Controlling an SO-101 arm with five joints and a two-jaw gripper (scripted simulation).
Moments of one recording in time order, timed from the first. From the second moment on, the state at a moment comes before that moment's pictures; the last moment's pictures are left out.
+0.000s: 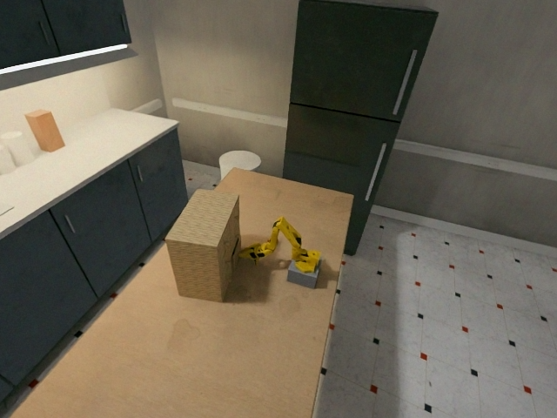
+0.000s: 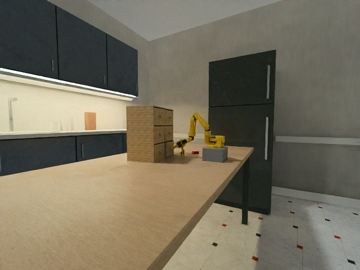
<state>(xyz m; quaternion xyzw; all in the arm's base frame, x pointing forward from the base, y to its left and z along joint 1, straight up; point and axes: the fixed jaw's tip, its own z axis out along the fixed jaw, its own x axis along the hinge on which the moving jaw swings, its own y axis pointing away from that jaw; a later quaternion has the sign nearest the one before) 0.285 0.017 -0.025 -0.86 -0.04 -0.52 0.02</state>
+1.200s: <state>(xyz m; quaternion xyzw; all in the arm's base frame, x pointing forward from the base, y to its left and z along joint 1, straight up) 0.276 0.016 -0.025 -0.85 -0.04 -0.52 0.02</state>
